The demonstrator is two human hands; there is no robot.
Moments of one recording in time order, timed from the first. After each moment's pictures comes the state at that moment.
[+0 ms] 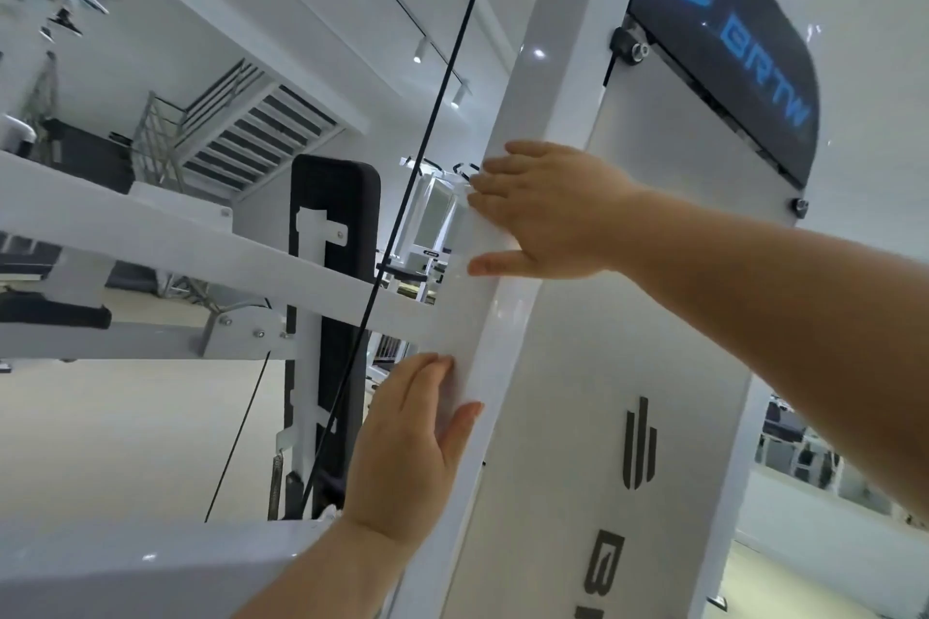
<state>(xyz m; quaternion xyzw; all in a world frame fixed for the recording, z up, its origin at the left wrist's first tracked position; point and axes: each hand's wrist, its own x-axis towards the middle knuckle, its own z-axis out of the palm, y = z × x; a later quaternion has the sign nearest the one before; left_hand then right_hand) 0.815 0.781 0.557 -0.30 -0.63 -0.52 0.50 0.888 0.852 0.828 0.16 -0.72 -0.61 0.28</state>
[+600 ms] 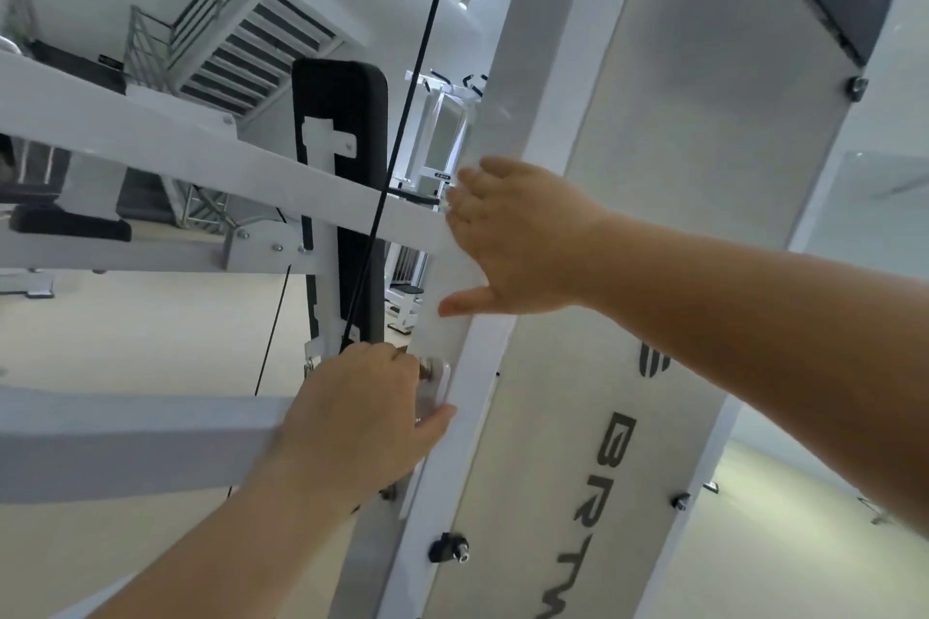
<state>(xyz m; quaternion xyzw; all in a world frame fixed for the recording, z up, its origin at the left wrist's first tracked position) 0.857 0.714 0.524 -0.29 -0.86 -0.19 0.37 0.881 0.843 0.711 0.15 -0.74 -0.63 0.18</state>
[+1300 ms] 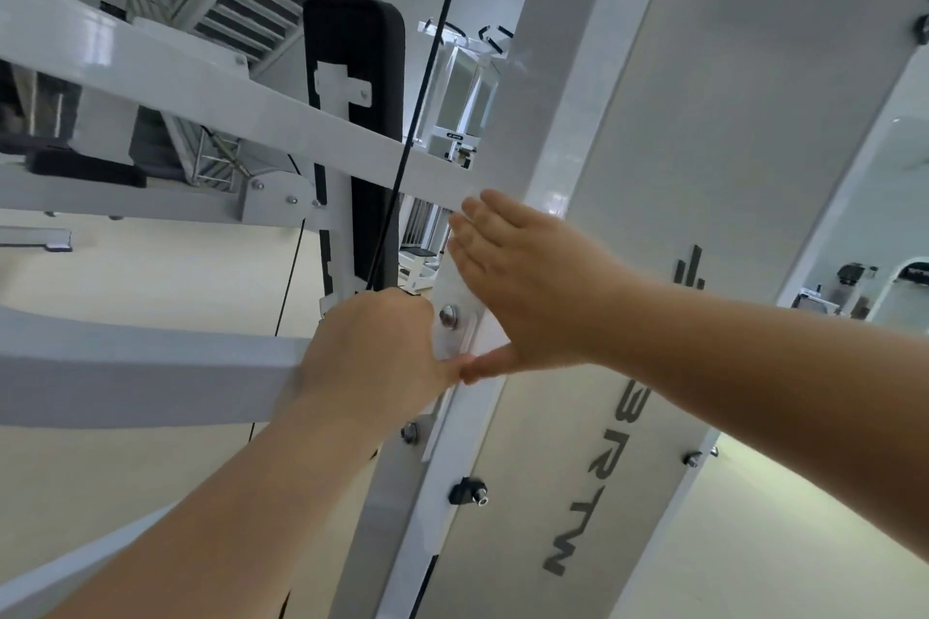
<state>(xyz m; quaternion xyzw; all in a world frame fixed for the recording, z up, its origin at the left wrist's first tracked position) 0.853 0.712 0.524 -0.23 -0.89 -0.20 0.34 0.903 0.850 0.636 0.14 -0.77 -0.60 0.18</state>
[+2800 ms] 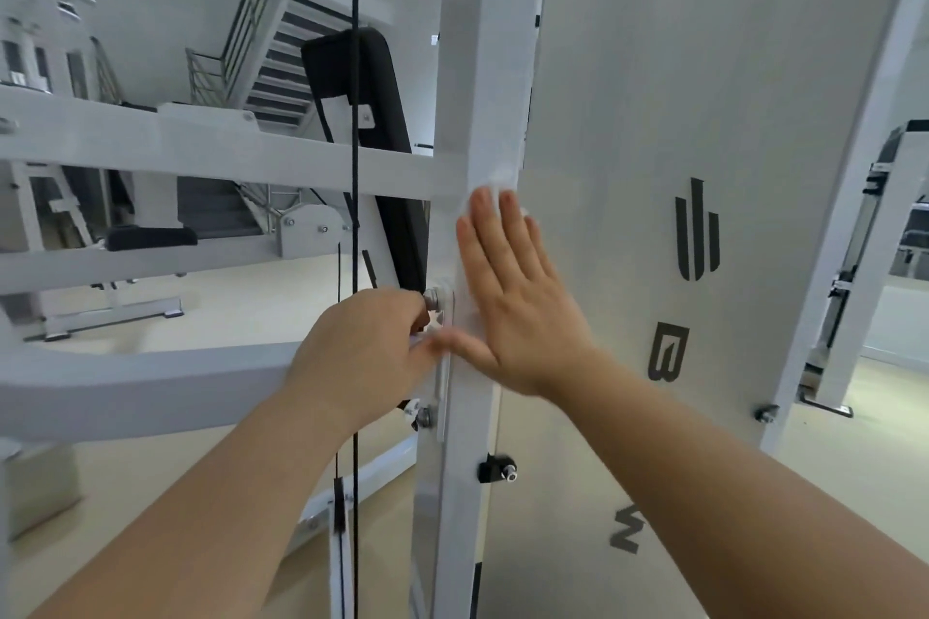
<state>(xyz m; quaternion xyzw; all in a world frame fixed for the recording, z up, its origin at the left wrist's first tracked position) 0.853 0.712 0.518 -0.29 -0.88 -0.20 0.33 0.866 0.908 0.533 0.21 -0.84 -0.12 0.48</state>
